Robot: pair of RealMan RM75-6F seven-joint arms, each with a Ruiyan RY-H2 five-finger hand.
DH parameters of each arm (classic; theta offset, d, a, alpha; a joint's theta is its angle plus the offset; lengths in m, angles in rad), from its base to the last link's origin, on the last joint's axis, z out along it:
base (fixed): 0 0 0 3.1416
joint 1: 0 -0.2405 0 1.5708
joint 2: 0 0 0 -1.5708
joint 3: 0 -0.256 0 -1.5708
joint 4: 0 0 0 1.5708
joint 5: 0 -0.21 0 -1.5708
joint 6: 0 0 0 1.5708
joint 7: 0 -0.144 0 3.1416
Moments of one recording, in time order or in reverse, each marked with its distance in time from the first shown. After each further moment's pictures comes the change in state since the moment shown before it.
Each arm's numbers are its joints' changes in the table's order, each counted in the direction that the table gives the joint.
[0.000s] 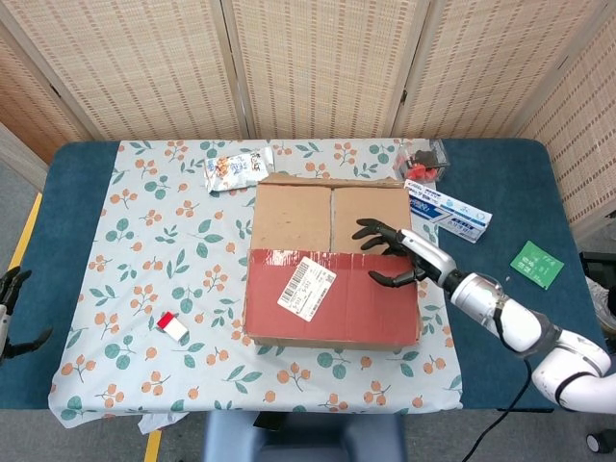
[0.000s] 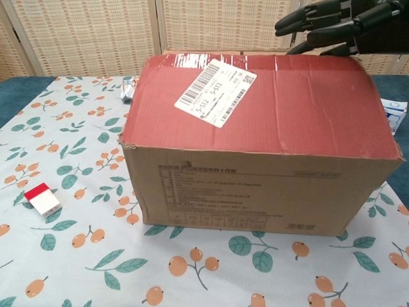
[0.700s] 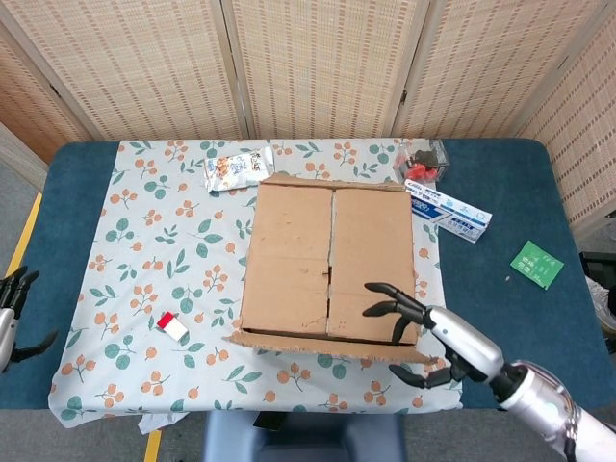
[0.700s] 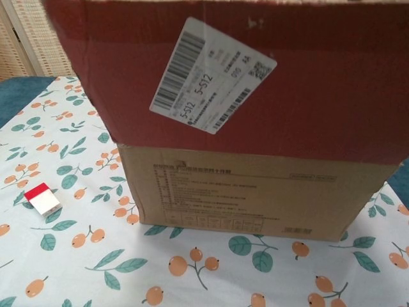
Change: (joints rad) left arm -0.020 0.001 -0.012 0.060 -0.058 -0.088 -0.109; right arm 0.317 0.336 0.193 0.494 0.299 -0.473 0.379
